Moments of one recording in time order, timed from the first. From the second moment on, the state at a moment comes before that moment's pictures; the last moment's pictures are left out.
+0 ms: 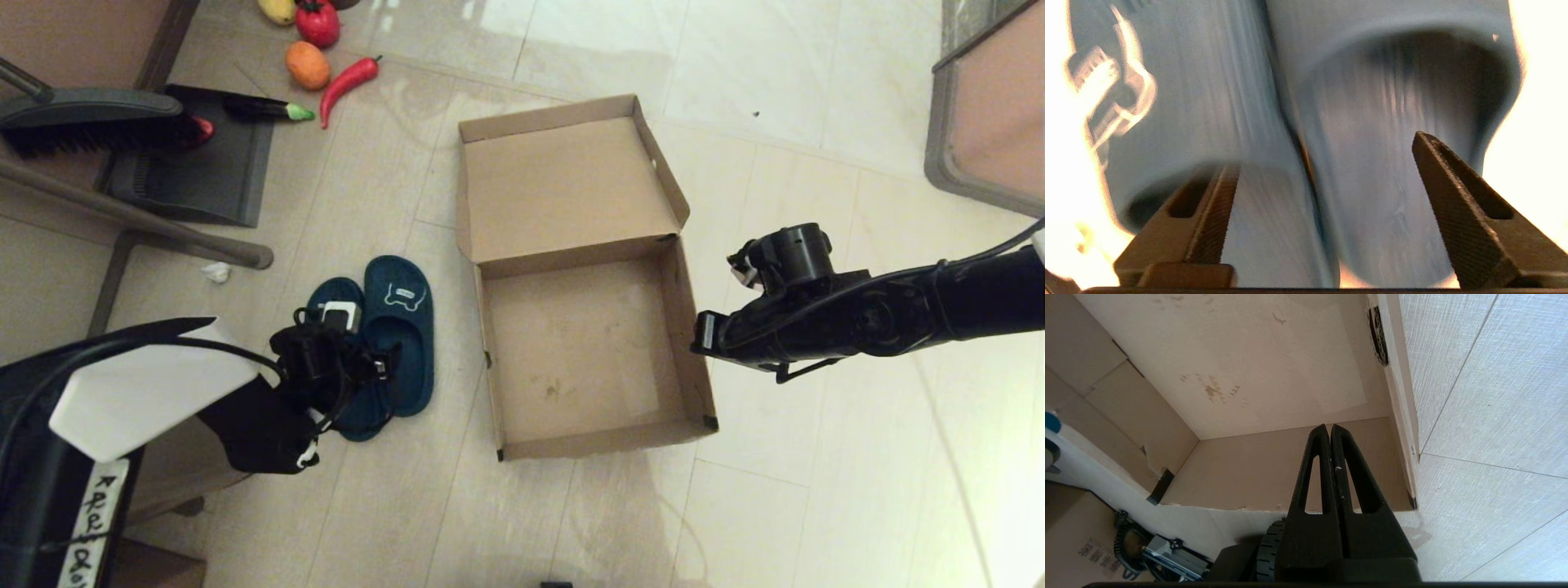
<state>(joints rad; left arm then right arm) -0.14 2.41 -1.07 -1.17 0.10 0.09 0.24 1.99 -1.32 0.00 0.07 0.42</state>
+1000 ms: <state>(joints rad) -0.18 2.16 -0.84 -1.08 0.11 0.07 0.11 1.93 -1.40 0.01 0.09 0.39</state>
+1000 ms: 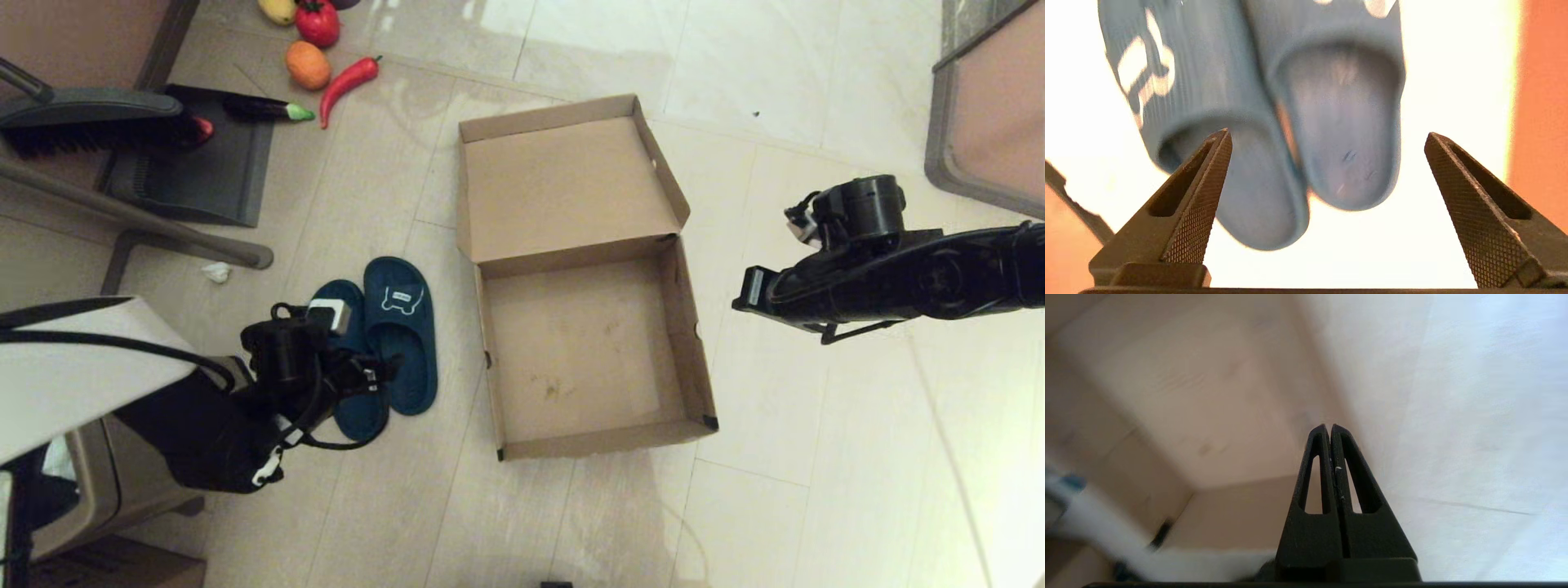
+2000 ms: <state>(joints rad) -0.32 2.39 -1.47 -0.87 0.20 0.11 0.06 2.19 -1.35 -0.18 0.09 0.35</state>
